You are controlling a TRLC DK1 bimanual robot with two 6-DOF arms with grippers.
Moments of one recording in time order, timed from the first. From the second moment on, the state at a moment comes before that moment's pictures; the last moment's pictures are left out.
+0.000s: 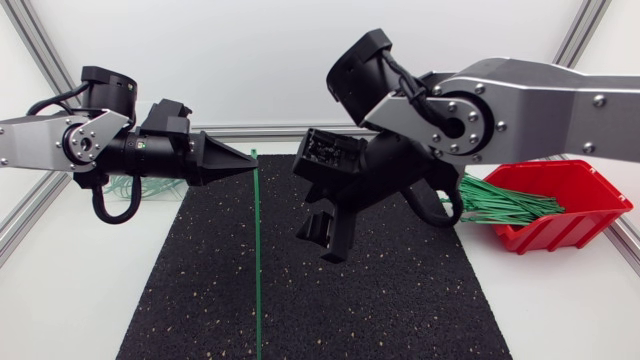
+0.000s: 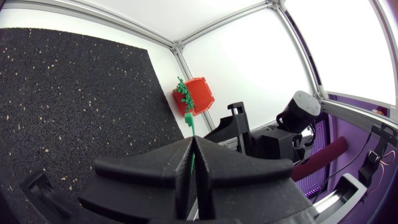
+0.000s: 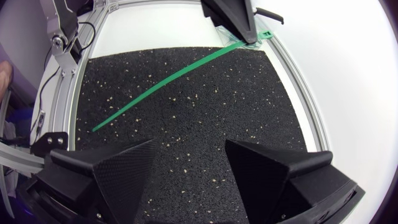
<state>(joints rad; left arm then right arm) -0.11 1.61 1.02 -0.21 1.21 -0.33 0.75 1.58 1.22 -0.61 -0.23 -0.59</state>
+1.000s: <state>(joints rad) -0.07 1.90 1.28 -0.57 1.18 0.16 1.05 1.77 1.05 -0.10 0.23 -1.07</state>
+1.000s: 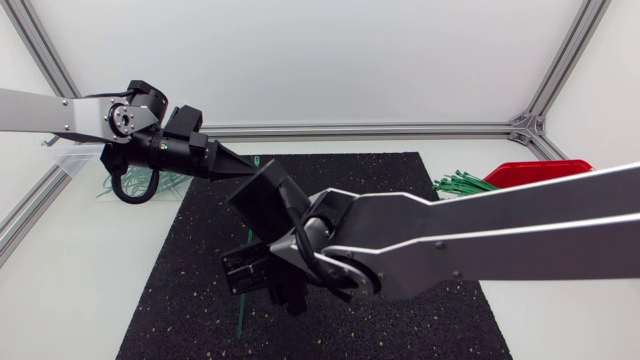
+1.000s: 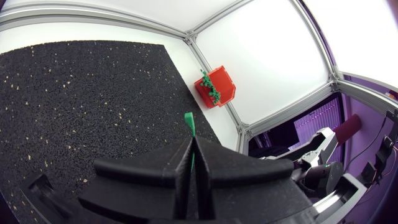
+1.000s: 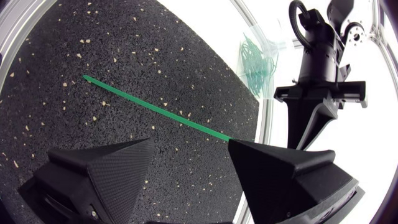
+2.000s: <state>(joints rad) -0.05 1.99 1.37 -0.69 1.18 0.30 1.15 1.93 0.91 0.34 0.30 -1.33</state>
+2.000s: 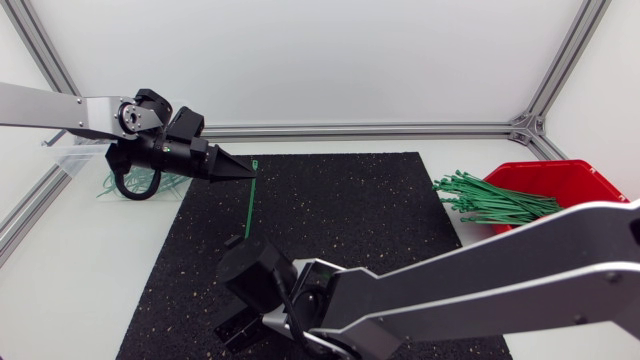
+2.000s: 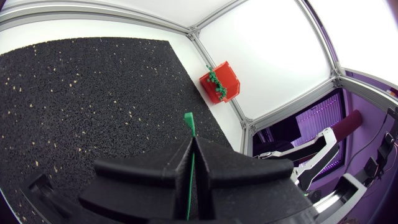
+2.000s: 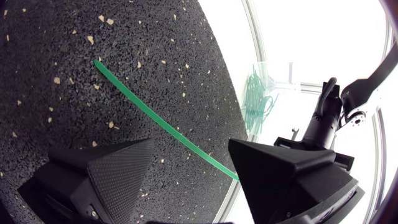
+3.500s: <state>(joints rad) -0.08 2.02 1.42 -0.91 1.16 0.48 1.12 1.98 0.76 0.75 0.06 -1.77</state>
